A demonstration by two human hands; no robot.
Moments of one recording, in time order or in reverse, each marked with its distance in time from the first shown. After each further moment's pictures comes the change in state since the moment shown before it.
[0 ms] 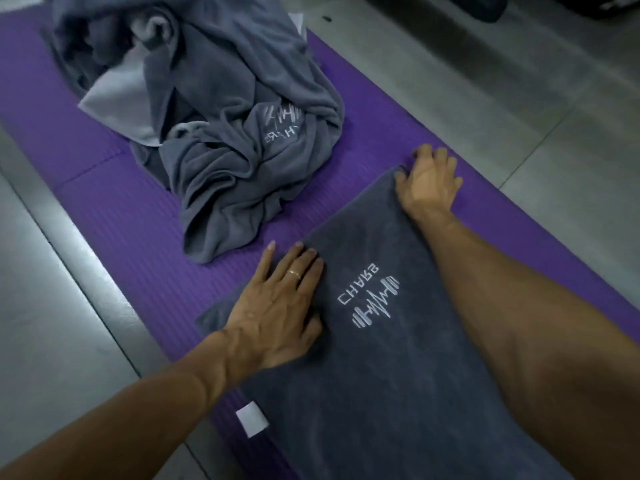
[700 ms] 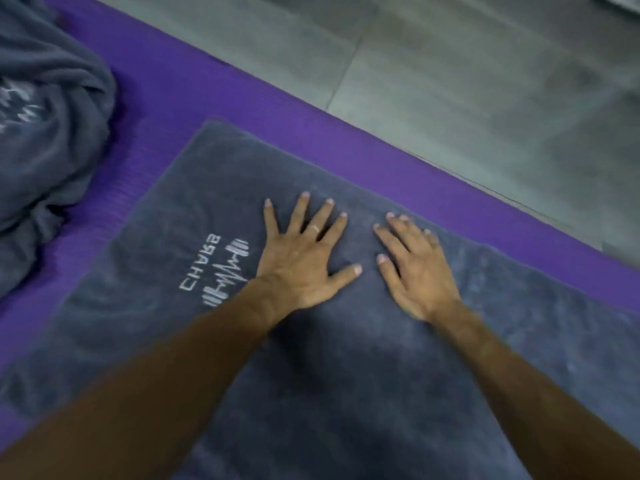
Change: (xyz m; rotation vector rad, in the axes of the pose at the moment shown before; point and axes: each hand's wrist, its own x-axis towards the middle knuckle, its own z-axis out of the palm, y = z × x) left_hand 0.122 0.178 0.024 -0.029 -0.146 0.282; right_hand -0.210 0.237 -0.050 -0.095 -0.140 -0.049
